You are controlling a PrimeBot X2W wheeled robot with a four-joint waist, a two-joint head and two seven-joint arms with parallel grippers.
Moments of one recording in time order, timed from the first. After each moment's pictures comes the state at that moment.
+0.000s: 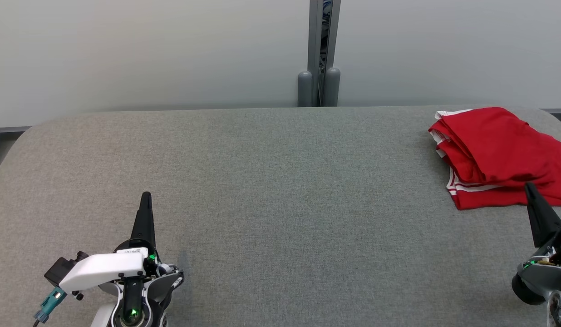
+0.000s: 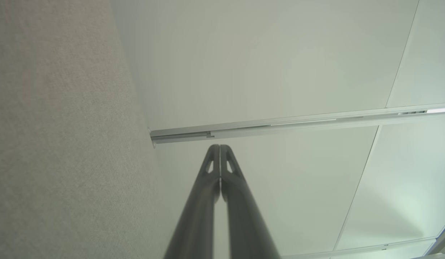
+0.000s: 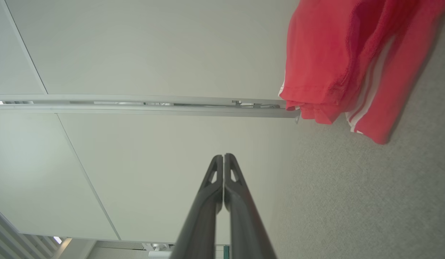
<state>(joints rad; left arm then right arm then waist) -0.19 0.05 -0.13 0.32 -1.65 -0.13 -0.15 -0.27 -0.08 -0.34 0.42 1.56 0.13 0.35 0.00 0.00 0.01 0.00</state>
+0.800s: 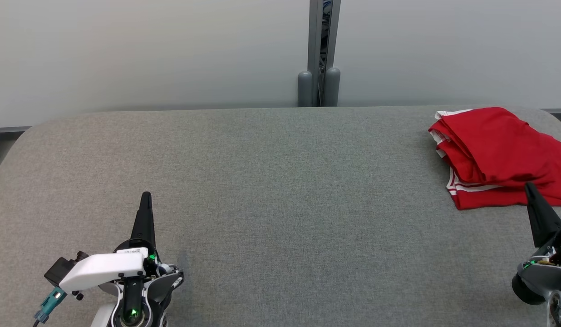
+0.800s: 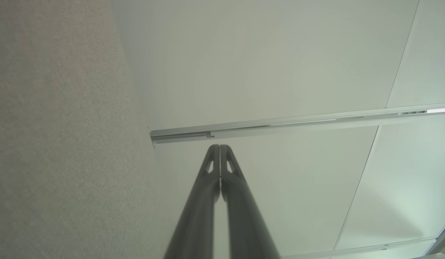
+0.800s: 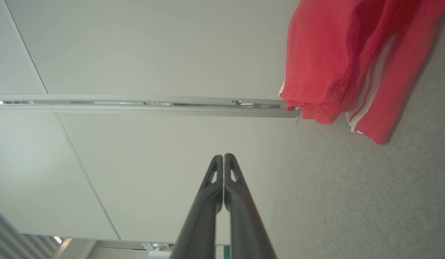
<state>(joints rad) -0.19 0.05 -0.13 0.32 -1.65 -0.13 -0.15 -0.27 -0.08 -0.34 0.42 1.57 0.13 0.35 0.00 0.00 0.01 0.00</state>
